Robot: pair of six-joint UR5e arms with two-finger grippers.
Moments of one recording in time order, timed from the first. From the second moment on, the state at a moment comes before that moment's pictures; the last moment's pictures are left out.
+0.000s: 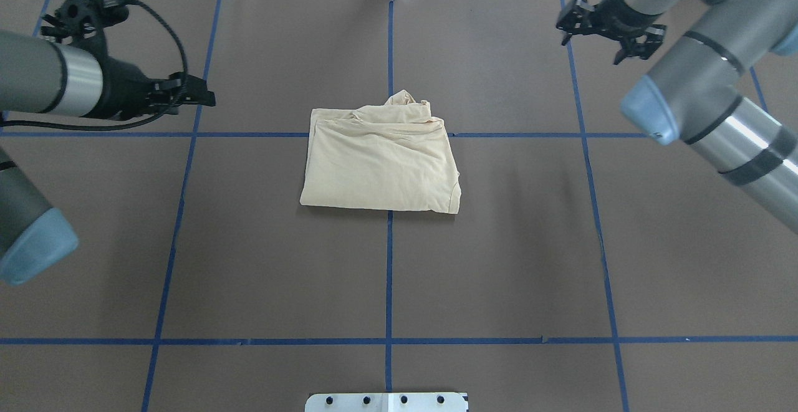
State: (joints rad) left arm -0.92 -1.72 -2.01 -2.05 -1.99 -1.03; right arm 1.11 -1.12 1.65 -1.52 2.13 0.98
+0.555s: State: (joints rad) left arm -1.32 -1.55 -1.87 -2.04 -2.21 -0.26; right arm 1.41 -1.32 1.63 -1.61 2.26 0.22
